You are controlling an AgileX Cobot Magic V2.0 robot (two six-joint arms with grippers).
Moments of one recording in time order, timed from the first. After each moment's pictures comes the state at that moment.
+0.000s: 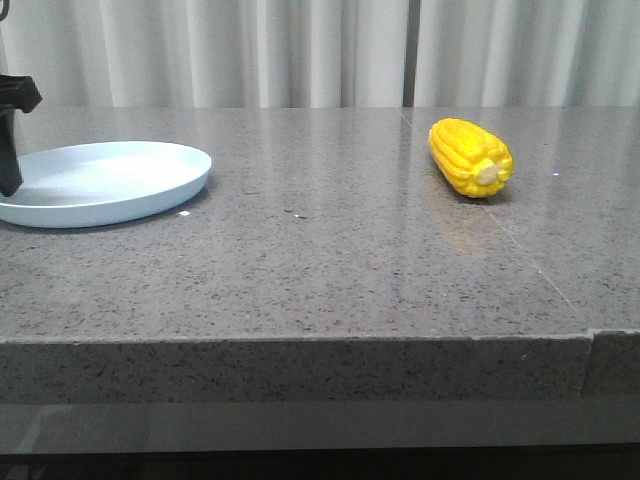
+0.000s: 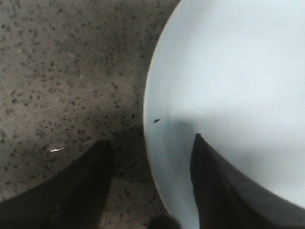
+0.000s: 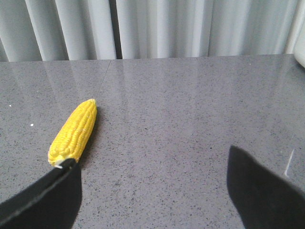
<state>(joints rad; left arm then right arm) -0.03 1.71 -1.28 -0.16 0.86 0.08 0.00 0.35 -0.52 0.00 0.41 0.09</state>
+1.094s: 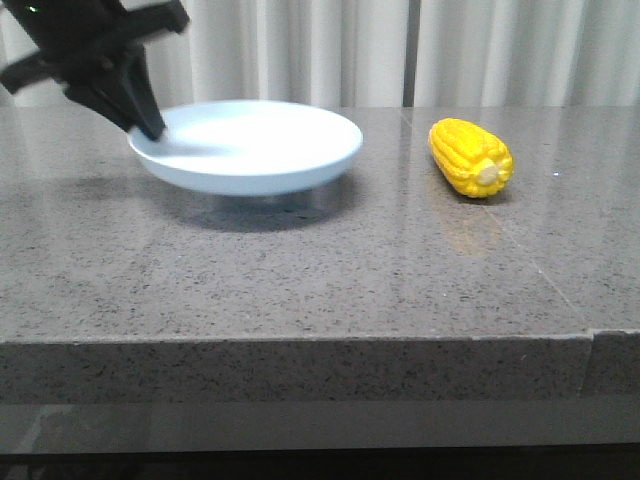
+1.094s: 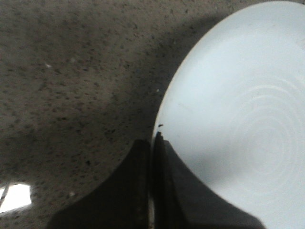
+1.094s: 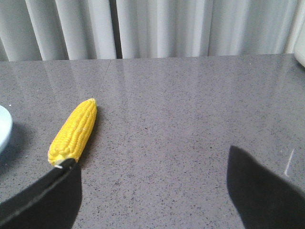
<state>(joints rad) -0.23 1.84 -1.54 -0.39 0.93 0.07 0.00 0.35 -0.52 0.00 0.41 0.09</state>
